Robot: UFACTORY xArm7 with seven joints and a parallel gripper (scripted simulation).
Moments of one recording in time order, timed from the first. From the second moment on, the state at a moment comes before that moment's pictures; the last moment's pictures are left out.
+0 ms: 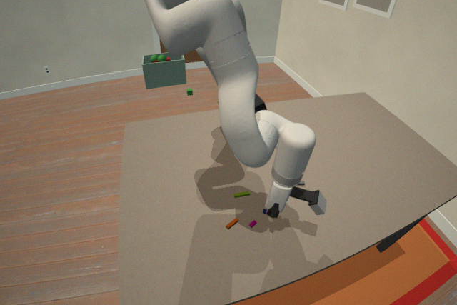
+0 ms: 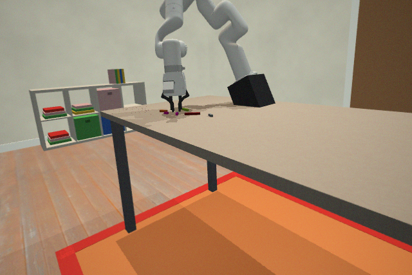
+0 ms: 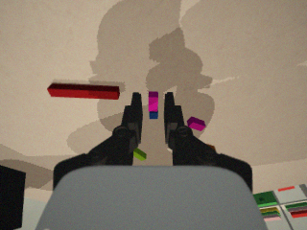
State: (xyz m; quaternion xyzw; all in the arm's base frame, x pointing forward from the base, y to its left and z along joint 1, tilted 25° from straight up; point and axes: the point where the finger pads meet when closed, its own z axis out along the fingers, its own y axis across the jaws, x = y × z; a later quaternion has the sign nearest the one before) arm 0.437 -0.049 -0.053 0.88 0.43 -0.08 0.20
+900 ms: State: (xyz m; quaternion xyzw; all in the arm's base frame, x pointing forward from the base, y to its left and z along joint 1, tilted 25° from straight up) arm 0.434 -0.019 0.013 0.88 0.43 -0.08 0.20
